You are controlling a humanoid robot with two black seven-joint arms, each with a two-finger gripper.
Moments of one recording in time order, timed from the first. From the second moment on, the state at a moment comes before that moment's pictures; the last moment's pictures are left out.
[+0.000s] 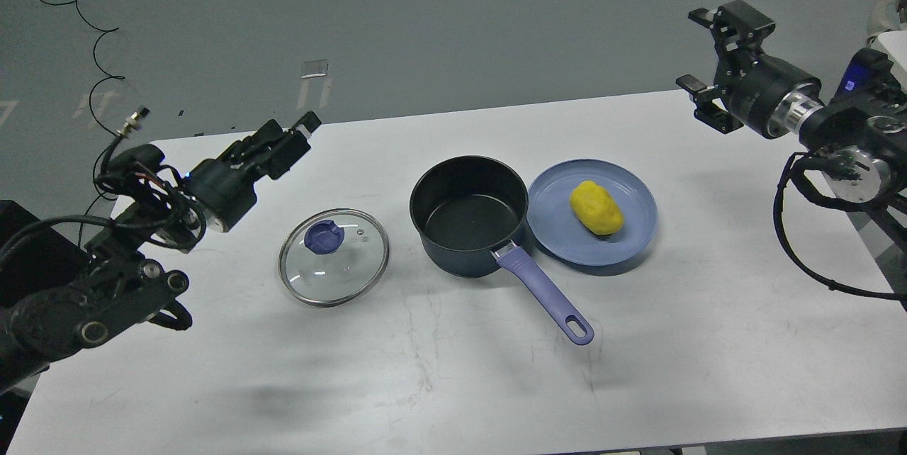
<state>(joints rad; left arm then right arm) -0.83 0.69 -0.24 -1.12 1.09 0.33 -0.46 0.69 -0.55 0.78 1.00 -0.57 0.18 0.11</state>
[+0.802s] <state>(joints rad) -0.91 0.66 -0.53 -1.12 0.27 0.18 -0.14 0.88 -0.42 0.05 0.85 -1.50 -0.02 0.32</state>
